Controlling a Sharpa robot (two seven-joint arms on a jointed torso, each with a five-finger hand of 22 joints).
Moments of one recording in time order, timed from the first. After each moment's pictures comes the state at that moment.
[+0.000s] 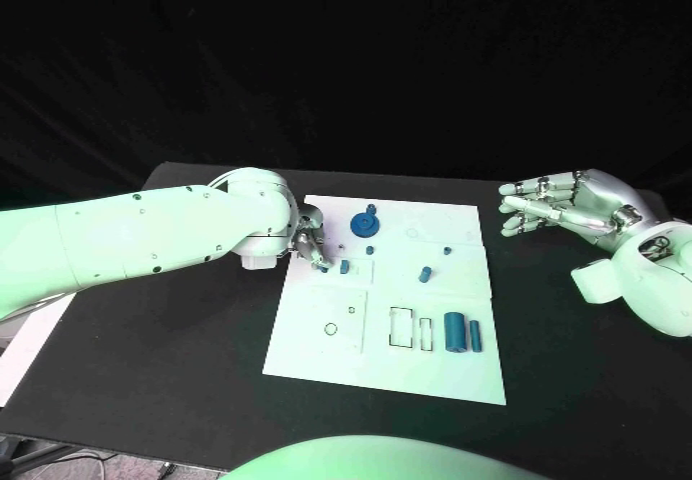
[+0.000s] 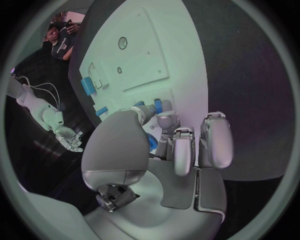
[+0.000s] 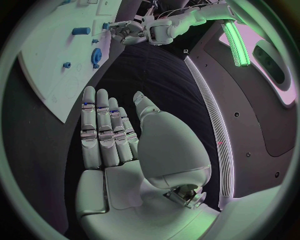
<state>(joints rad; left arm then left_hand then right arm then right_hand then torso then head) 1.29 -0.89 -0.05 1.57 -1.14 0.23 -0.69 1.26 -0.15 0.61 0.27 0.12 0.90 0.04 0.70 0.58 1.28 -0.03 1.06 0.97 1.47 -0.08 1.57 1.31 0.07 1.47 0.03 1.34 1.31 1.16 -0.94 0.09 1.55 -0.52 -0.21 0.20 1.36 -0.02 0.09 0.07 0.18 0.96 0.21 0.06 0.09 1.14 0.14 0.07 0.13 1.23 0.08 0.10 0.37 0.18 1.17 0.18 0.17 0.07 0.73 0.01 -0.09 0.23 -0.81</state>
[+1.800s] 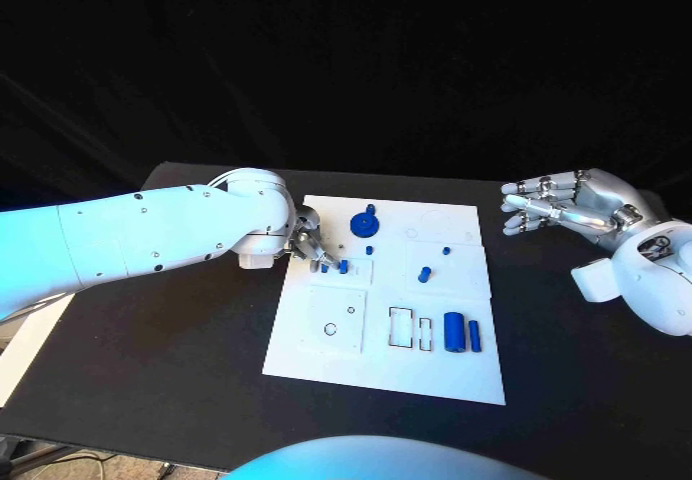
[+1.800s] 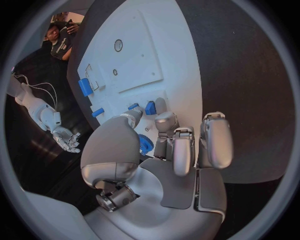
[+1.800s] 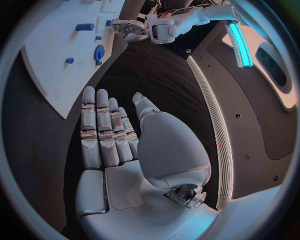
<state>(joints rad) 1.29 -0.88 -0.05 1.55 -1.13 0.25 -0.70 0.96 -0.14 0.31 0.29 0.12 0.97 0.02 0.69 0.53 1.30 -0.04 1.08 1.00 1.47 -0.09 1.57 1.31 0.07 1.46 0.02 1.36 1.31 1.16 -0.94 0.09 1.55 -0.53 -0.24 0.19 1.36 -0.01 0.09 0.07 0.23 0.96 0.21 0.06 0.09 1.14 0.15 0.08 0.12 1.23 0.08 0.09 0.37 0.18 1.18 0.19 0.16 0.07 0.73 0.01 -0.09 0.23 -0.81</state>
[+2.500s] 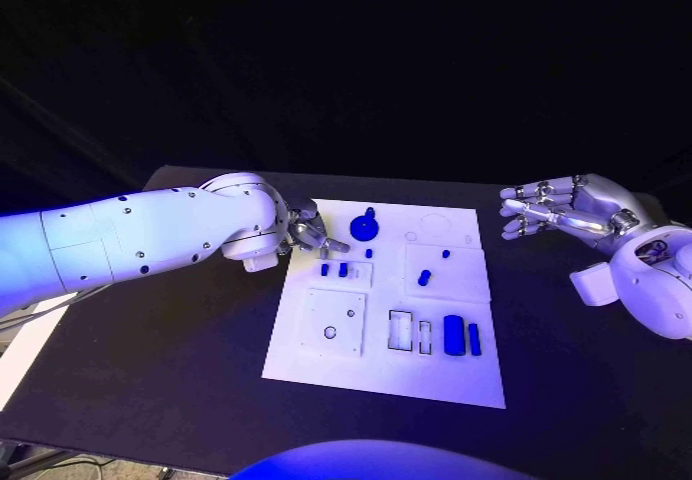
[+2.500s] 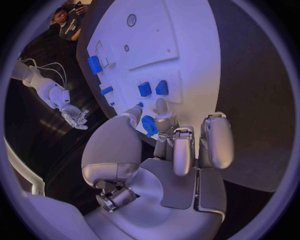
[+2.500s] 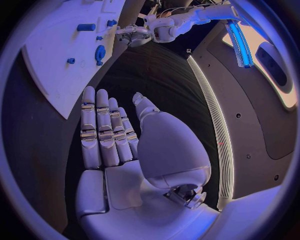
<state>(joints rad) 1.28 -0.92 -0.05 1.56 -1.04 0.04 -0.57 0.97 -0.12 0.23 0.29 0.13 0.97 0.02 0.69 0.52 1.31 -0.04 1.08 0.99 1.47 -0.09 1.57 1.31 0.05 1.47 0.02 1.35 1.31 1.16 -0.94 0.09 1.54 -0.53 -0.23 0.19 1.36 -0.01 0.09 0.07 0.23 0.95 0.22 0.06 0.09 1.14 0.15 0.08 0.12 1.23 0.08 0.09 0.37 0.18 1.18 0.19 0.16 0.07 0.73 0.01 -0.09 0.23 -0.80</state>
